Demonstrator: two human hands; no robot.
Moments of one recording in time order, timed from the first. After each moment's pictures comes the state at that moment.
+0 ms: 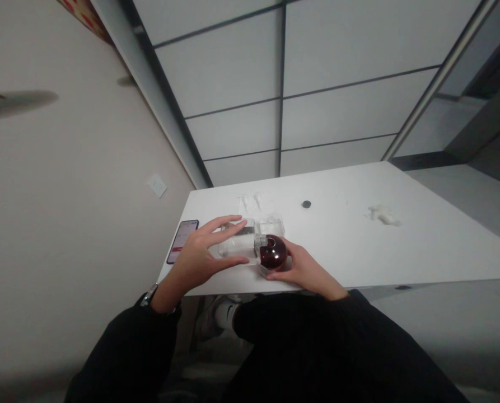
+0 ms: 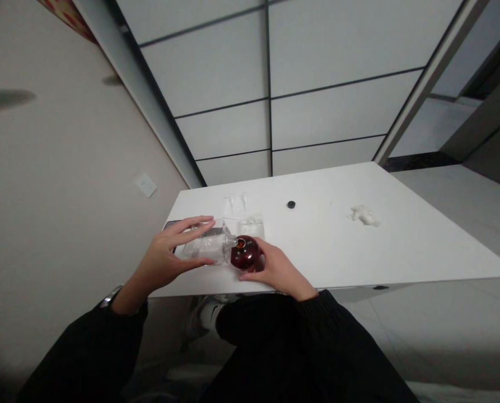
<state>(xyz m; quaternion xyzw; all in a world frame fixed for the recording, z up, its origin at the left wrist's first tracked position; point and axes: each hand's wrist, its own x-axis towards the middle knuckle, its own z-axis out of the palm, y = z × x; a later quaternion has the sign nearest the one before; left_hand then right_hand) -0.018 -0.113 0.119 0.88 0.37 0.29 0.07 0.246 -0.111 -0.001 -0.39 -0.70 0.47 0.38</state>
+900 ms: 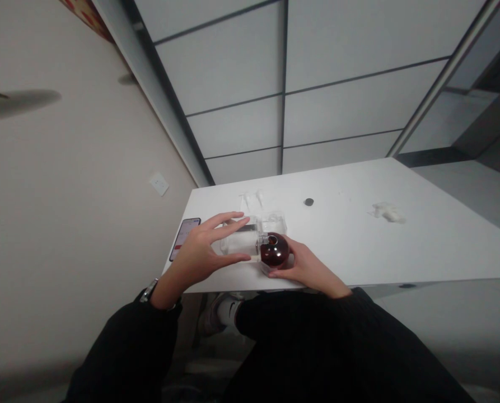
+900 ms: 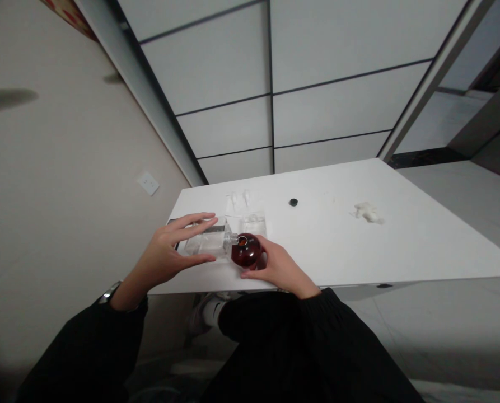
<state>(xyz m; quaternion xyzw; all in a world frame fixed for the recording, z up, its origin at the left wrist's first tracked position) -0.015 -0.114 0.129 0.89 0.38 0.25 0.05 0.247 -0.111 0.001 -0.39 -0.72 0.44 0.37</state>
